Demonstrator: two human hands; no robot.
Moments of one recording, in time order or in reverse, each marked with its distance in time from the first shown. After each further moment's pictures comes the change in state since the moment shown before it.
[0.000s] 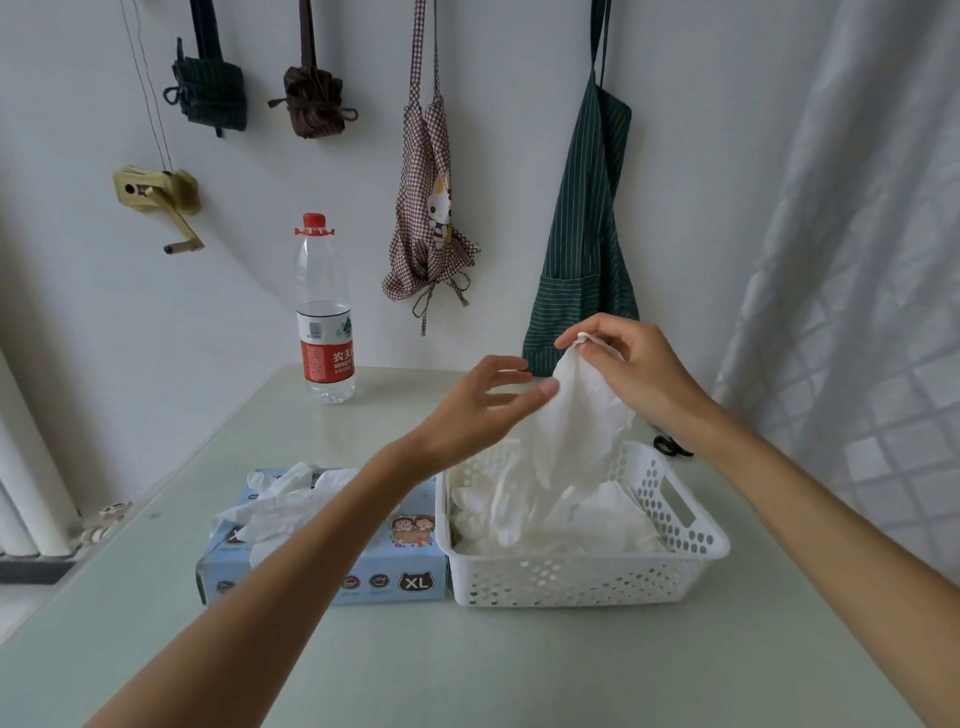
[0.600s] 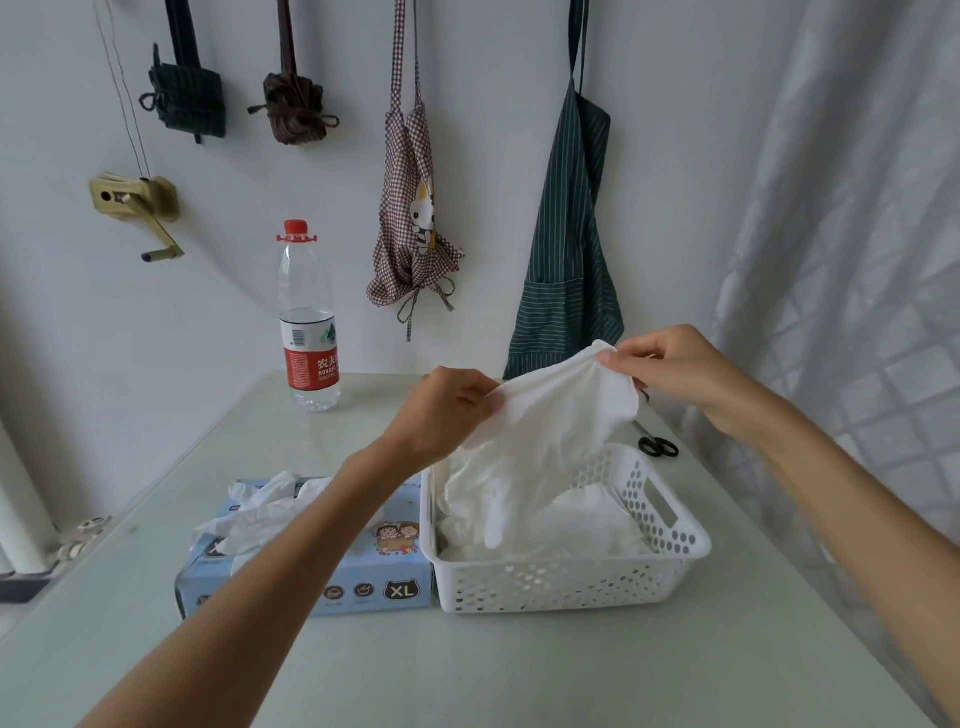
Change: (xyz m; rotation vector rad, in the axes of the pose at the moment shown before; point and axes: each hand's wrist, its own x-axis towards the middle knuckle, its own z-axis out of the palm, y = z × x) left_hand 0.010 -0.009 -0.010 0.333 0.138 0.095; right_hand -0.003 0.010 -0.044 -0.022 -0.060 0.346
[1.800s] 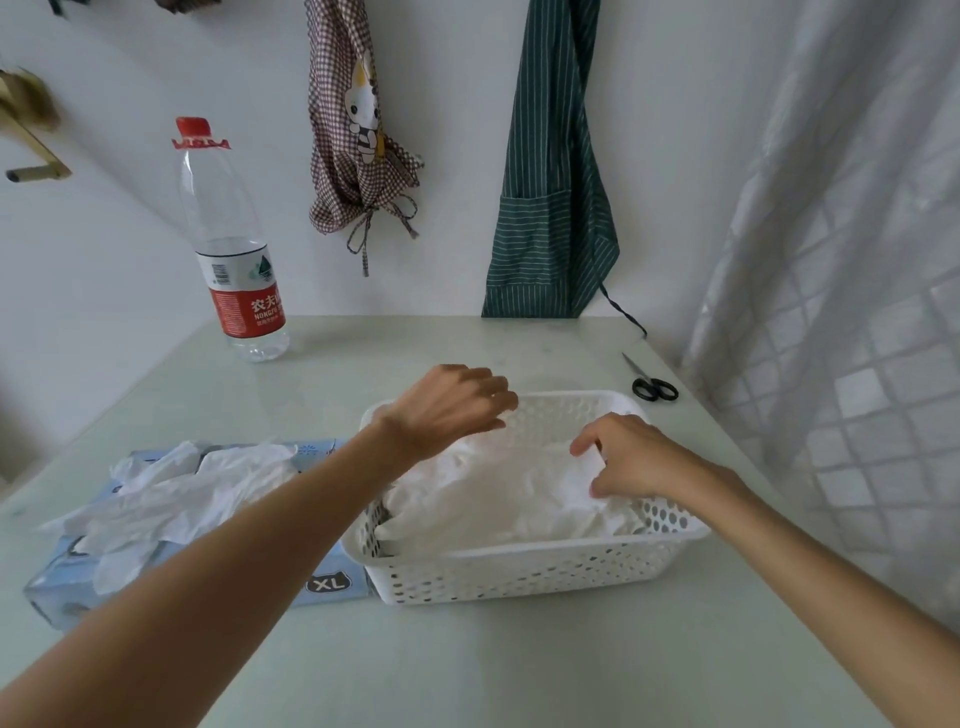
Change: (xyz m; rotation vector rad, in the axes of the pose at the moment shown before) left_hand 0.050 -0.061 0.085 0.990 -0.280 0.685; right_hand 0.009 0.129 0.058 -0.581 -0.425 0.231
